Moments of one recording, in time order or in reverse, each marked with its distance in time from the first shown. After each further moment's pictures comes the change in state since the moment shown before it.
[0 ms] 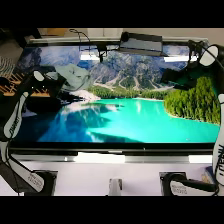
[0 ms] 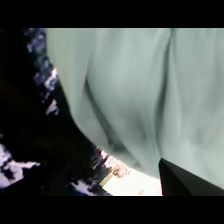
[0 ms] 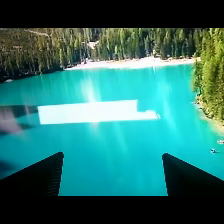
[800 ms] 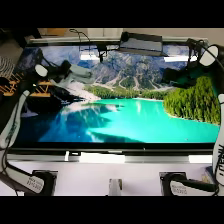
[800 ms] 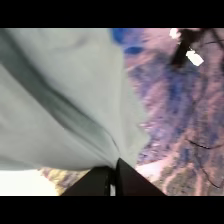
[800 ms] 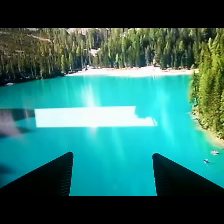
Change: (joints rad) left arm -0.121 0.175 0.000 -0.089 0.270 0.278; right arm 0.000 0.001 0.000 0.001 -0.028 -0.048
